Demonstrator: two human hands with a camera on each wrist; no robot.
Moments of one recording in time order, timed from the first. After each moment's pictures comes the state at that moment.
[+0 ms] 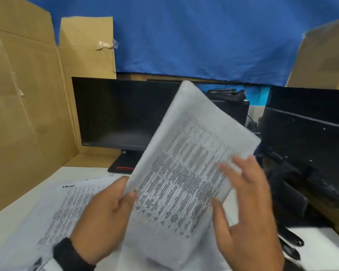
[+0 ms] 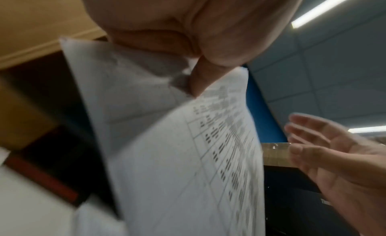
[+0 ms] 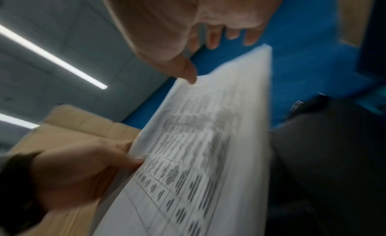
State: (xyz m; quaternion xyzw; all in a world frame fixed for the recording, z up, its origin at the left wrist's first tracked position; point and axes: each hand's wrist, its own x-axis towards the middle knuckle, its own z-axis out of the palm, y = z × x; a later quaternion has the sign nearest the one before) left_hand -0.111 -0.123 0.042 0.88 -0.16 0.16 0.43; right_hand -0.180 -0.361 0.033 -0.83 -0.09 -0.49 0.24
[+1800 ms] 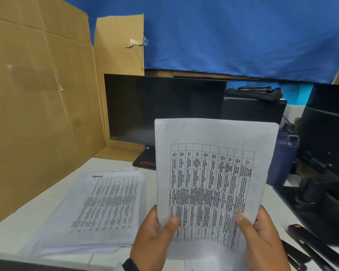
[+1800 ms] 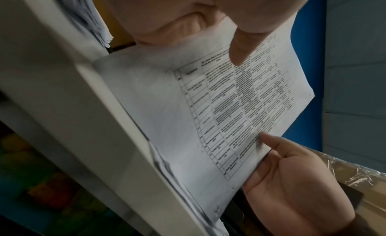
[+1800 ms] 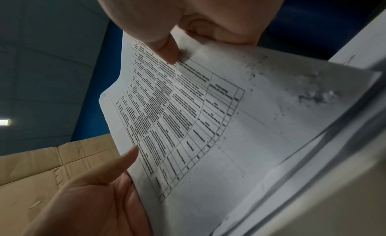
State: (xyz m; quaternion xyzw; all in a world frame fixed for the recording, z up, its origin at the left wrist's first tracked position) left_hand -0.100 -0.157 -0.056 0.72 -0.05 0.01 0.69; right_hand -0.139 -0.369 -0.035 -0.73 0.10 -0.21 0.64
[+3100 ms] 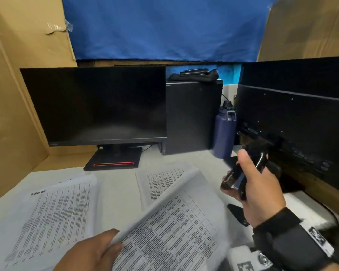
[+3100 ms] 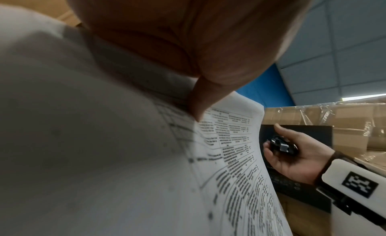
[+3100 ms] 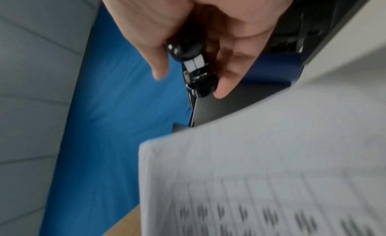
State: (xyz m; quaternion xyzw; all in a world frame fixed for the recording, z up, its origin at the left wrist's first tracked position) left_hand -0.119 -0.121 -0.019 0.94 -0.16 -0.03 0.30; right_hand -0.153 -0.437 0.024 -0.55 0.21 -0.33 0.74
